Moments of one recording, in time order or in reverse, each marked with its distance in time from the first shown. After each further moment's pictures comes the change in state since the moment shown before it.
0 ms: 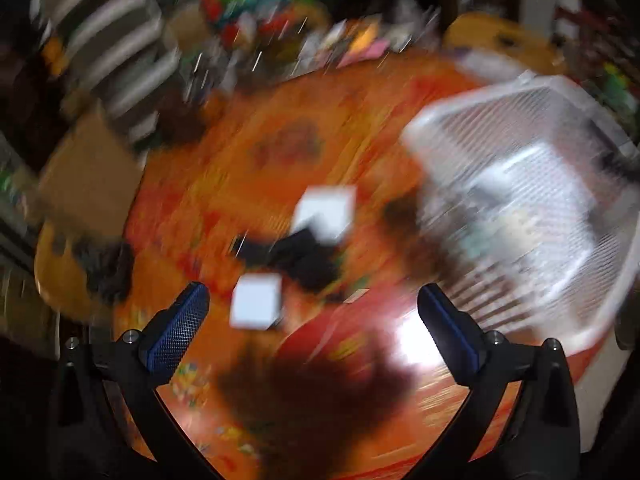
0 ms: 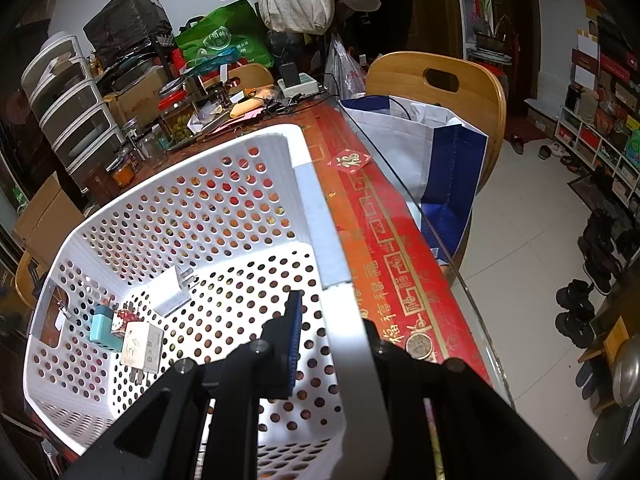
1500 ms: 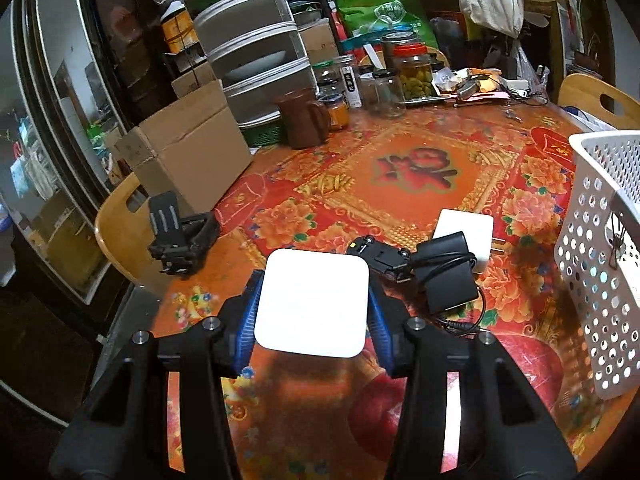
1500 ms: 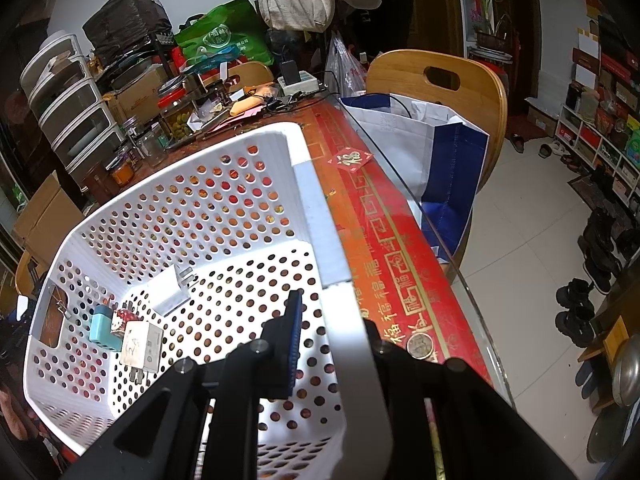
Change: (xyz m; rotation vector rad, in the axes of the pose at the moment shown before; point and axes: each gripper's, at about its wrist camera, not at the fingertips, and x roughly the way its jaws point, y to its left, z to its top) left arm 0.016 0.034 -0.042 -0.252 -0.237 0.315; right arm 0.004 -0.001 0.001 0.003 0.009 0.002
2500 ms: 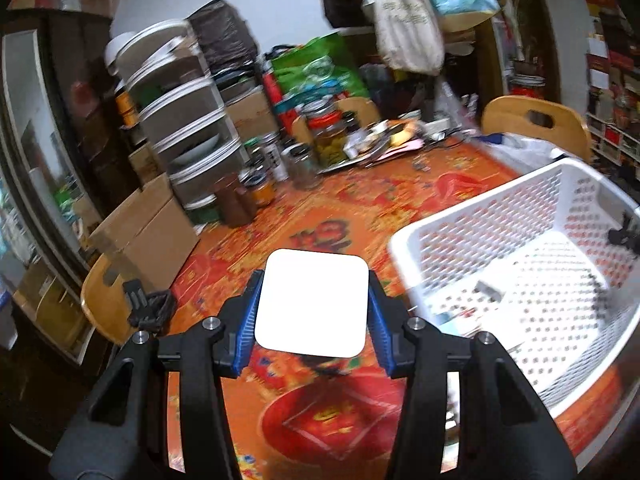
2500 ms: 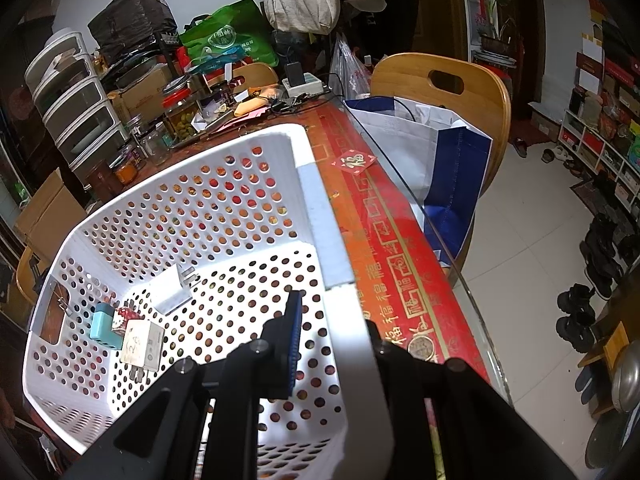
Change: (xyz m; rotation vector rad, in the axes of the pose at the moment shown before) left arm -0.127 -0.104 0.055 0.142 -0.171 -0.150; right arm -0.003 0.004 0.000 -0.009 -0.007 0.007
